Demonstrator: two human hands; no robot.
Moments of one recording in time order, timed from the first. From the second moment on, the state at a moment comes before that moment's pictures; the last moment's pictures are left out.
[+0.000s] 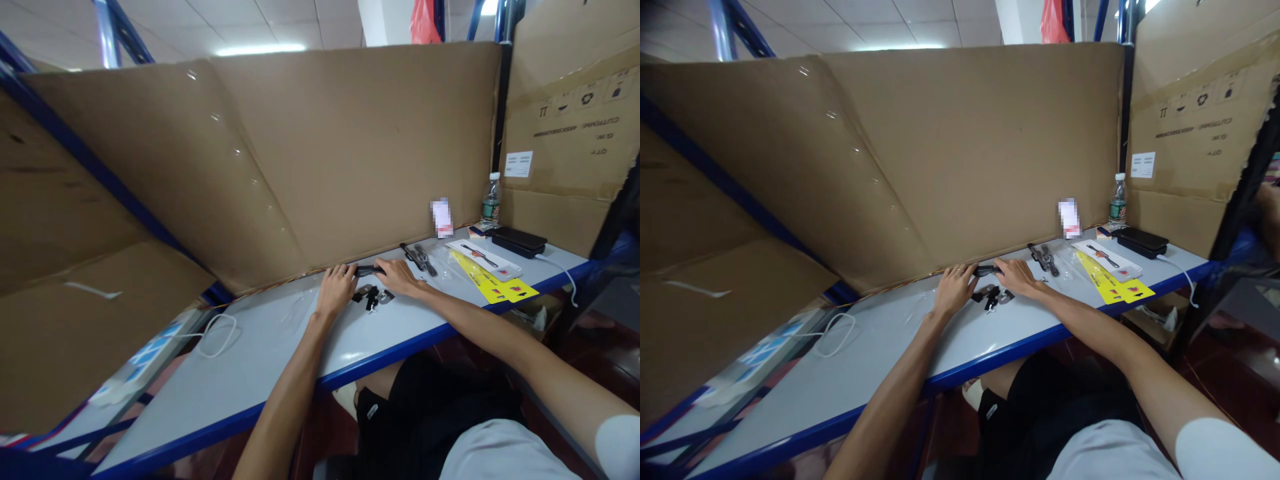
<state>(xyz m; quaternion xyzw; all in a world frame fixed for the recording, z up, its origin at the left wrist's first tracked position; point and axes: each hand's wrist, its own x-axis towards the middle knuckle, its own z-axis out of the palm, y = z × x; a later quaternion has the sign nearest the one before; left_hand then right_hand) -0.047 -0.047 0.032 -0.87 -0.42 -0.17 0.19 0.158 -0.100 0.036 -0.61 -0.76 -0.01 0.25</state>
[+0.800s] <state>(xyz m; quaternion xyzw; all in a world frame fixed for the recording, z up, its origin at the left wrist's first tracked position) -0.087 -0.007 0.011 -0.76 -0.60 -0.24 -0.06 0.169 -0.077 0.014 -0.53 -0.81 0.02 0.26</state>
